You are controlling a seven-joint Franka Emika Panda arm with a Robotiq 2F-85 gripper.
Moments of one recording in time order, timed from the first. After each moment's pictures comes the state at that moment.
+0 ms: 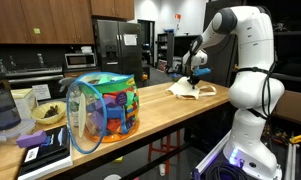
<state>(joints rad) -0.32 0.25 -0.30 -2.08 -0.05 2.37 -0.21</state>
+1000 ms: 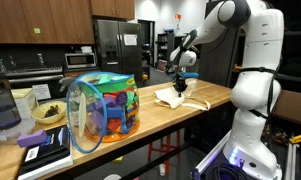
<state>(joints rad) -0.19 0.11 -0.14 -2.23 0.15 2.14 -0.19</state>
